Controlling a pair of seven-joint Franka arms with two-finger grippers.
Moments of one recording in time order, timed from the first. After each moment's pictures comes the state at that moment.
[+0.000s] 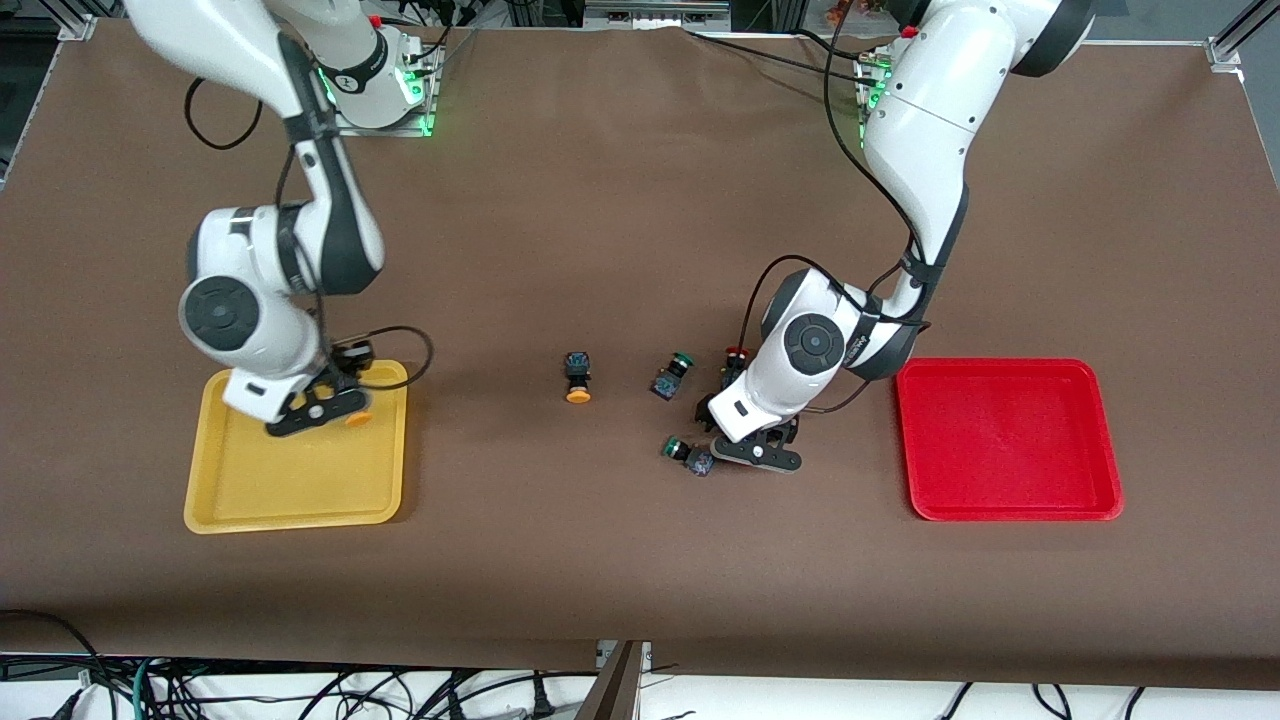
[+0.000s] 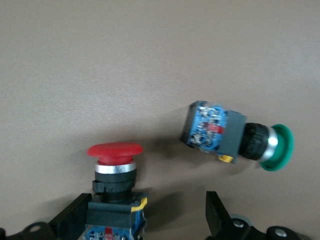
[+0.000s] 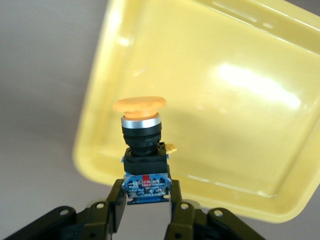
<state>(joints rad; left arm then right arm) -0.45 0.85 -0.04 -1.50 -0.10 2.49 -0.23 0.49 0.49 -0.40 -1.81 0.06 2.16 -0.31</state>
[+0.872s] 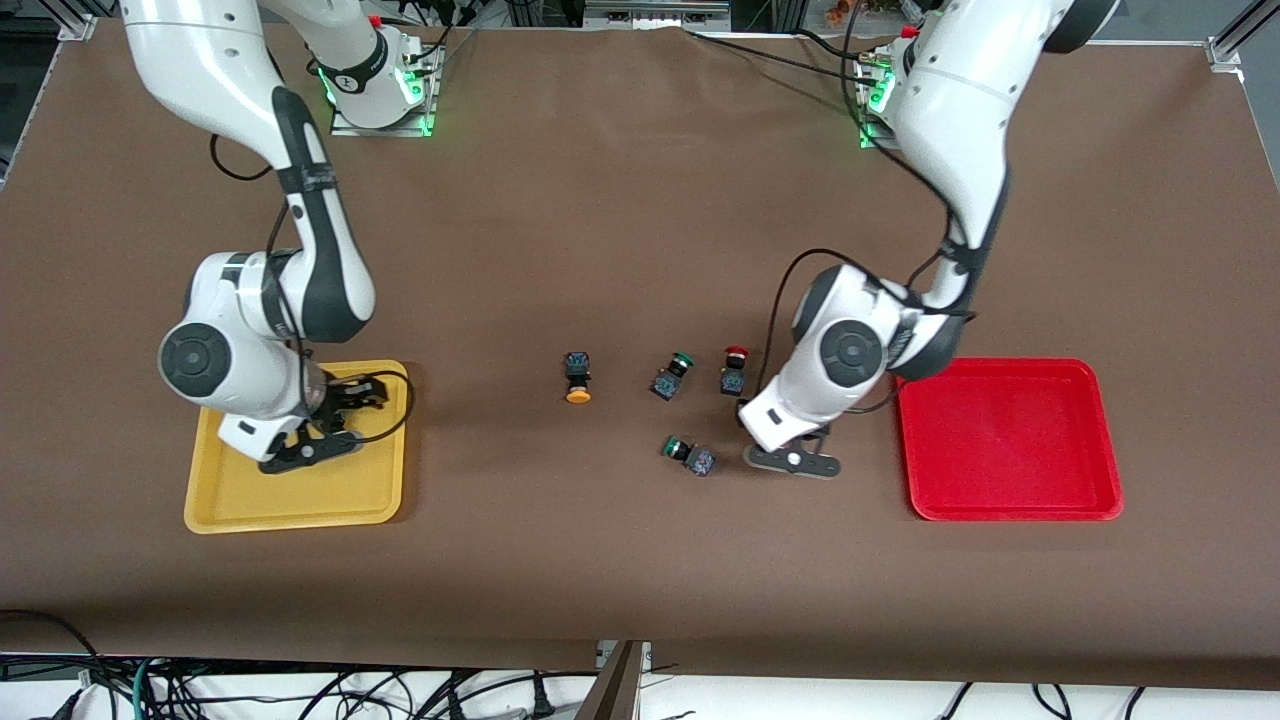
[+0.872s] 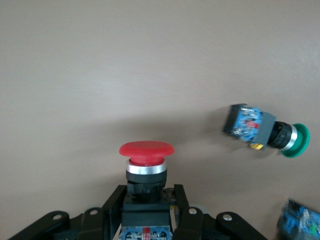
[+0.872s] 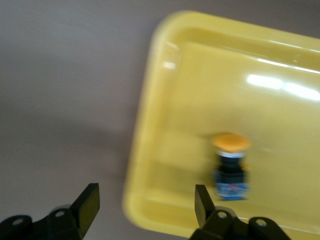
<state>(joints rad) -0.39 0.70 0.01 -1.47 -0.10 2.20 -0.23 0.48 0.59 -0.31 -1.60 0.23 2.09 -0.16</state>
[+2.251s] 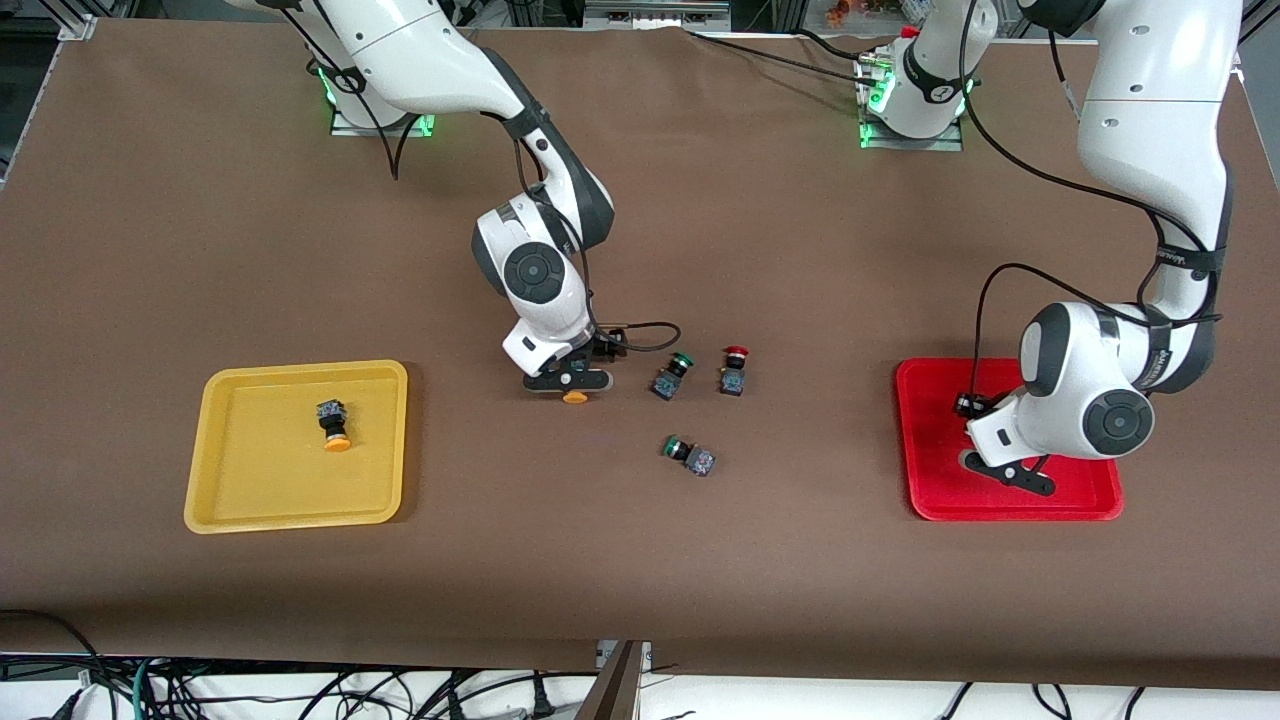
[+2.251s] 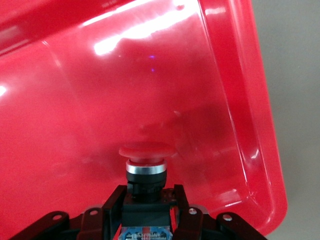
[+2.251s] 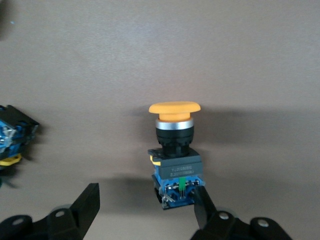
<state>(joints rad) 0.00 0.70 0.00 -1.60 0.08 2.04 0.29 0.74 0.72 -0.10 -1.62 0.17 2.34 0.53</state>
